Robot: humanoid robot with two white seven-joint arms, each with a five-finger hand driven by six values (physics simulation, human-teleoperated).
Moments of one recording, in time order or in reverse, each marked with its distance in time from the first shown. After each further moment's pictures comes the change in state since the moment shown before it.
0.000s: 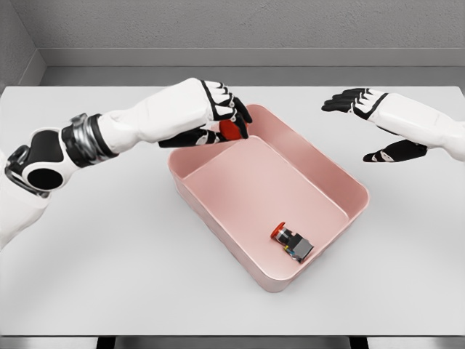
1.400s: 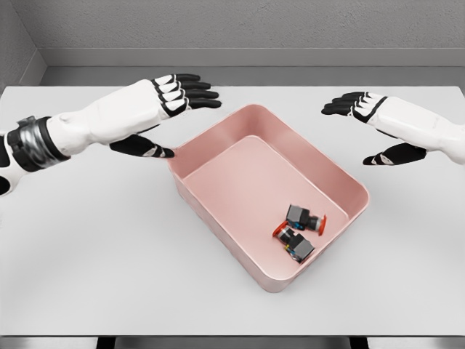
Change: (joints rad) left arm 0.067 0.211 0.071 -0.036 0.077 0.000 0.003; right arm 0.012 0.000 0.001 0.002 0.001 0.000 0.000
